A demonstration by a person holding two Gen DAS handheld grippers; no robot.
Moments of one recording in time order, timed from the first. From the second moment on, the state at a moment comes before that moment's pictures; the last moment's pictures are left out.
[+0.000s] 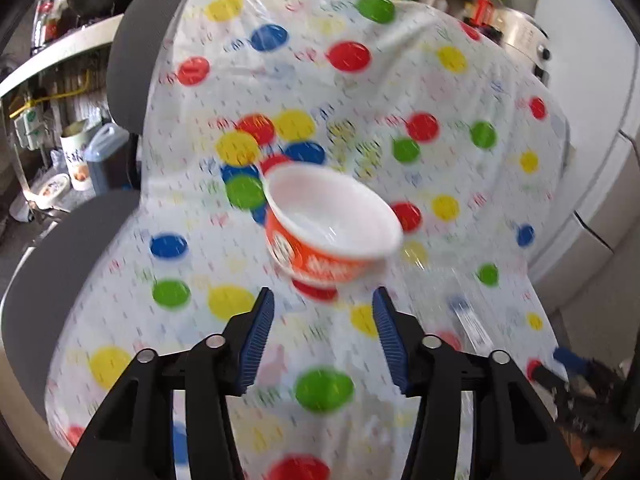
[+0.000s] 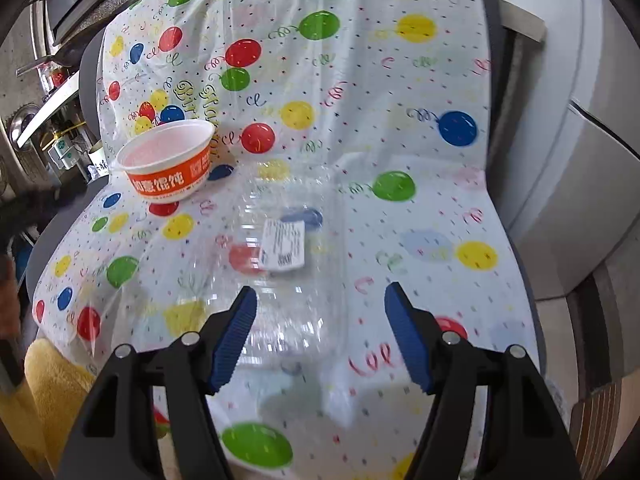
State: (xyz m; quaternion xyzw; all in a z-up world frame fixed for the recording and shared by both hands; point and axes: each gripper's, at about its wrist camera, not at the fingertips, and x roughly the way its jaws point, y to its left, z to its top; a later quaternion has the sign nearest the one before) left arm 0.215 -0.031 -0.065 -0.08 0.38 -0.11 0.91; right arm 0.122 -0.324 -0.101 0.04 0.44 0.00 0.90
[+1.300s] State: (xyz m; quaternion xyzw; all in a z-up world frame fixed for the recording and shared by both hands) left arm 0.193 -0.012 -0.096 -0.12 0.42 -0.12 0.89; right arm 0.166 -0.334 -0.131 0.07 0.45 0.01 0.89
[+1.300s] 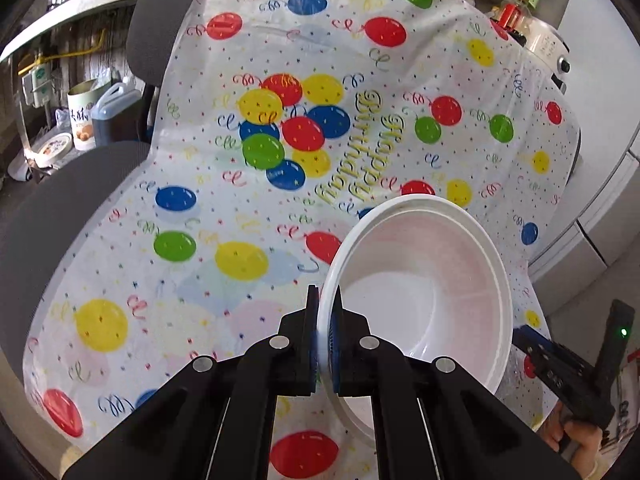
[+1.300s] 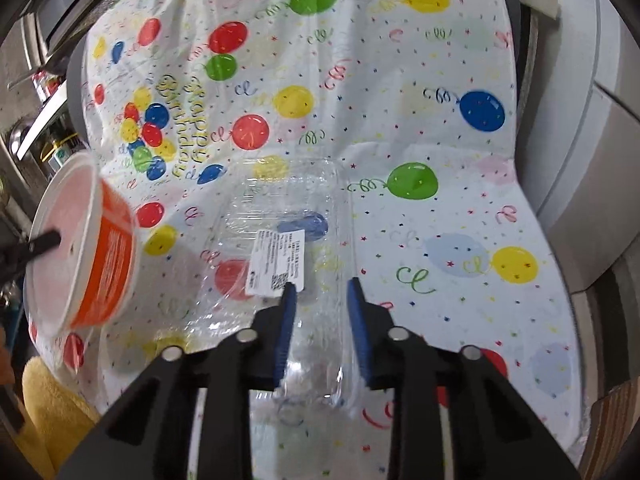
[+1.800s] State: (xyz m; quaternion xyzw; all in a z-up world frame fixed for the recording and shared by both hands) left arm 0.196 -0.020 -0.101 -0.10 0.42 -0.11 0.90; right arm 0.218 -0.345 -0.160 0.11 0.49 0.03 0.87
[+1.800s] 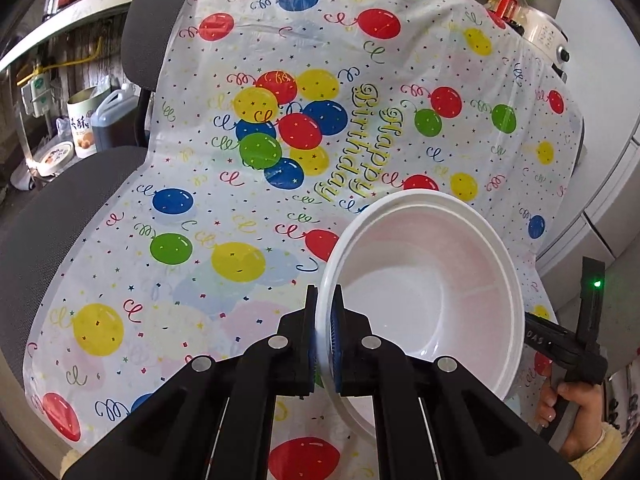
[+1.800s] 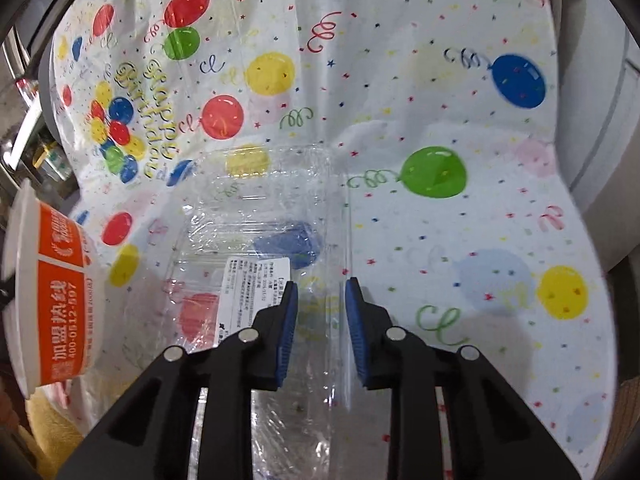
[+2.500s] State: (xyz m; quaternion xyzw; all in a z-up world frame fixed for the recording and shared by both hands) left arm 0.166 -0.025 -0.078 -0.10 0.41 -0.11 0.90; right arm 0.140 -0.347 -0.048 0.06 0.38 -0.01 0.92
